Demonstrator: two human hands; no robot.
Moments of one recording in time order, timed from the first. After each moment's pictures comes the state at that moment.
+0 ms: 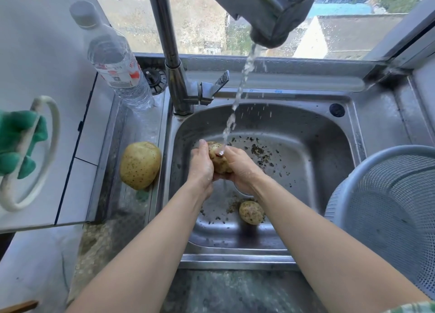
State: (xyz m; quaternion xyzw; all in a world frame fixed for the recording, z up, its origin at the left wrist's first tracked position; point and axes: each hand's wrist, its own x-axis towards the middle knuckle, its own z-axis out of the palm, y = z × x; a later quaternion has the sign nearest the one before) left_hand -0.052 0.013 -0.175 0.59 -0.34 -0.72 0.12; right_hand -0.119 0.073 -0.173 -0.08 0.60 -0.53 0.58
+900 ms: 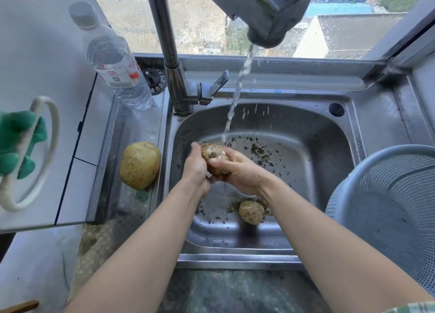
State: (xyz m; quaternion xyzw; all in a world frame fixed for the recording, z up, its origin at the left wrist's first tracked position) left_hand -0.048 0.006 -0.180 0.61 -0.29 -0.73 0.11; right_hand -0.132 0.084 -0.188 -0.13 0.51 -0.53 0.66
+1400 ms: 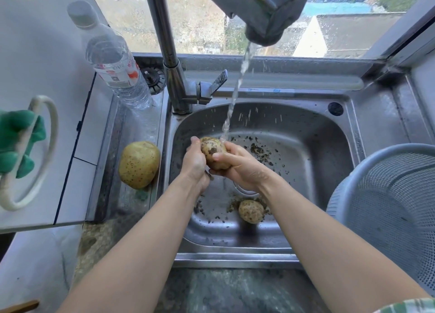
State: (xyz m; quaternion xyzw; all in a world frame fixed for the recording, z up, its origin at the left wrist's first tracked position) left_hand -0.053 -0.003 -0.180 0.60 -0.28 -0.74 0.12; right_hand -0.137 0.081 -0.189 -0.12 0.47 -0.57 0.66
